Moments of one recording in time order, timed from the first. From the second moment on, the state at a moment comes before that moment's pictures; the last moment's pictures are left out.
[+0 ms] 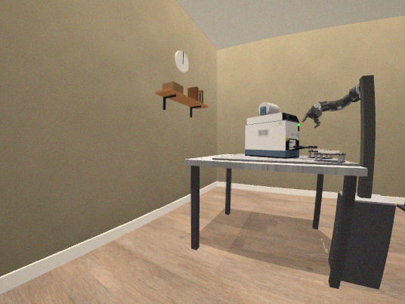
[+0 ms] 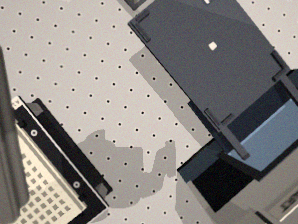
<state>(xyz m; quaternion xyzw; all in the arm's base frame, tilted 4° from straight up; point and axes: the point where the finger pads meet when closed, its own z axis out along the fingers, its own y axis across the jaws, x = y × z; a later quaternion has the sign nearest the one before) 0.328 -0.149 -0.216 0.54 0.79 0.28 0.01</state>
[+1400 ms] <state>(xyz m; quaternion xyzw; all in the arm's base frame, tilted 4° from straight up) 0.318 -0.131 -0.296 0.24 0.97 0.03 -0.01</state>
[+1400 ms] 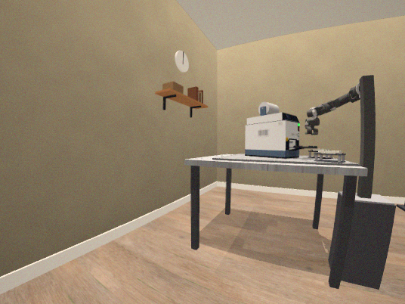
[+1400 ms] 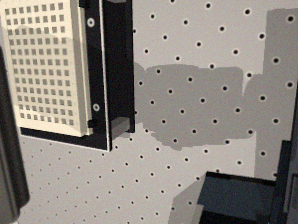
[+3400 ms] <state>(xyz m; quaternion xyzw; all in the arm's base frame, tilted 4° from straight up) 0.220 0.077 -0.341 0.22 0.97 0.03 -0.01</state>
